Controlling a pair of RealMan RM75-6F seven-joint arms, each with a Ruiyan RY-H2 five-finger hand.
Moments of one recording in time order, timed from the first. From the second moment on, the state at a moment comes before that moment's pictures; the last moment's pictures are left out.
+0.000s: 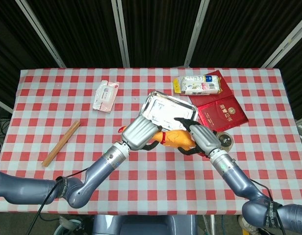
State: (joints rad) left arm -1.14 -1.48 -0.24 -1.77 0.91 1.00 0.70; right arm 0.77 -1.11 0.24 -1.96 -0.90 0.87 -0.03
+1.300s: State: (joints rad) left arm -1.13 -1.46 -0.22 -1.76 0.93 1.00 0.64; right arm 0.79 -1.07 0.21 -1.94 -0.91 0.80 -0.06
